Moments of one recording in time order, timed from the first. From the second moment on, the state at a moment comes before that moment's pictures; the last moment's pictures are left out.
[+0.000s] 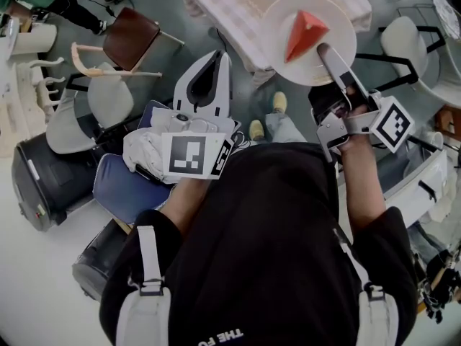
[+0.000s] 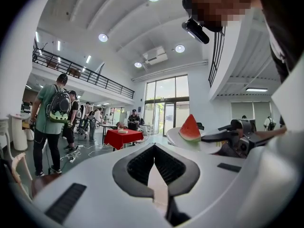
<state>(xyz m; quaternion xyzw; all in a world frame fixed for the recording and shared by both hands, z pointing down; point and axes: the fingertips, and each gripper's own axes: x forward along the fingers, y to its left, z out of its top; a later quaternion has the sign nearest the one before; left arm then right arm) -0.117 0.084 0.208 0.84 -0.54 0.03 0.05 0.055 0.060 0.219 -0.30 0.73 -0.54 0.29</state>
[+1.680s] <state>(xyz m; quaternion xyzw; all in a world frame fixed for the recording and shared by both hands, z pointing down) -0.072 -0.018 0.204 0.81 -0.58 0.05 0.03 0.092 -0.056 0.236 -0.24 0.73 -0.57 0.27</state>
